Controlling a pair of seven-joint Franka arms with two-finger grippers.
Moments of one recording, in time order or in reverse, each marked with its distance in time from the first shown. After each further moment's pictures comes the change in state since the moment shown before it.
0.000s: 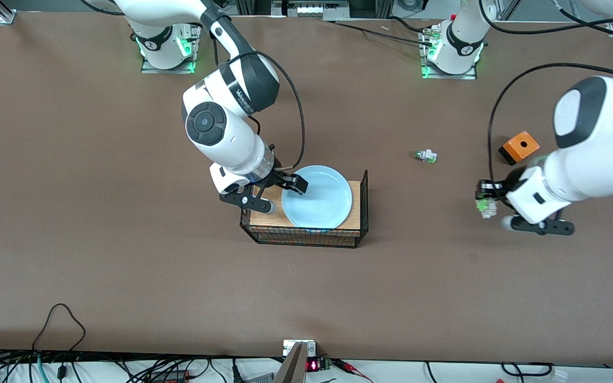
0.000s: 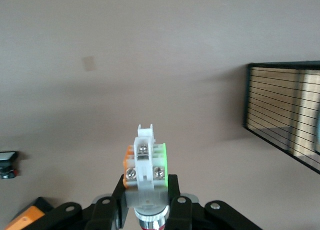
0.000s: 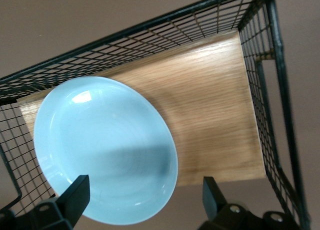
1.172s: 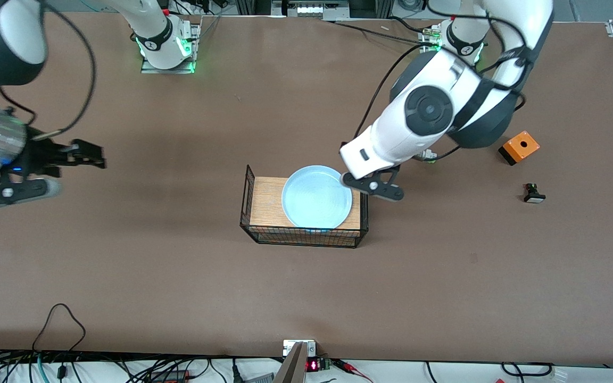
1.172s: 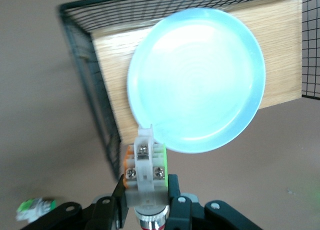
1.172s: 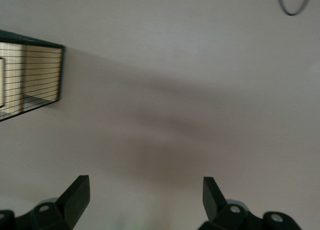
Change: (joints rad) left arm -0.333 0.150 -0.105 0.113 0.001 0.086 -0.245; right arm -0.270 -0.195 -0.343 0.173 -0.133 -0.638 -0.952
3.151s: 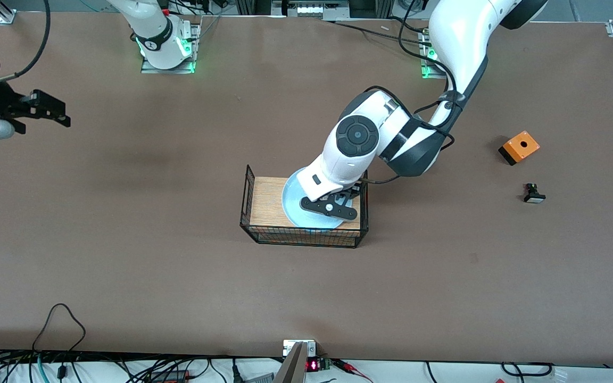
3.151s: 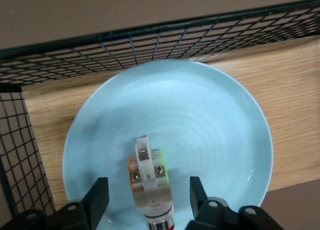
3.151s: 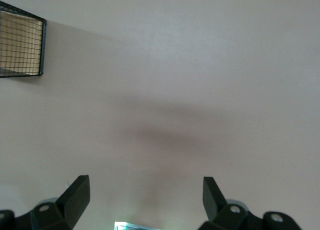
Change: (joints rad) left arm -0.161 0.203 0.071 0.131 0.154 0.180 -0.131; right arm -0.453 -0.424 0.502 -0.507 -0.160 0.166 0.004
